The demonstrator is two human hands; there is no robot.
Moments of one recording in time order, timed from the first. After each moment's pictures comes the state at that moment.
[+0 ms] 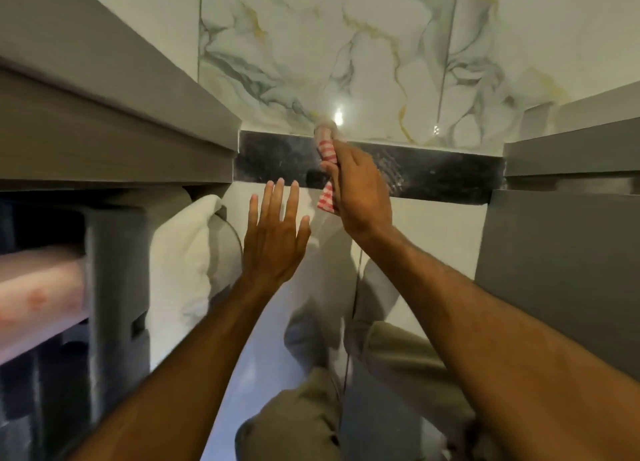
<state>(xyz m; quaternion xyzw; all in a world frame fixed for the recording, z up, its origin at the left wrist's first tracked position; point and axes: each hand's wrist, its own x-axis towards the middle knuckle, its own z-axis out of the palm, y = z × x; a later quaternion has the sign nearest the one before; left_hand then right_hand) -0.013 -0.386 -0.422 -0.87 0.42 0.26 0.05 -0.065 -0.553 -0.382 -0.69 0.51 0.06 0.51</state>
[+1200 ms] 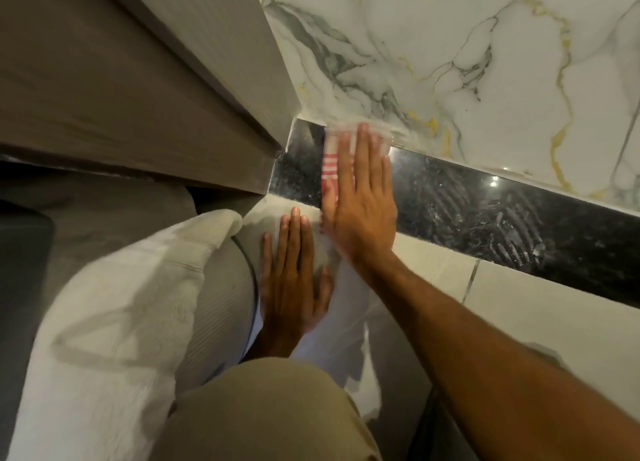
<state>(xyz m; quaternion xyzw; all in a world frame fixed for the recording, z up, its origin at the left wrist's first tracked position) -0.012 -0.306 -0.669 -0.94 0.33 0.08 -0.04 0.015 -0.488 -0.641 -0.94 0.29 0.02 0.18</state>
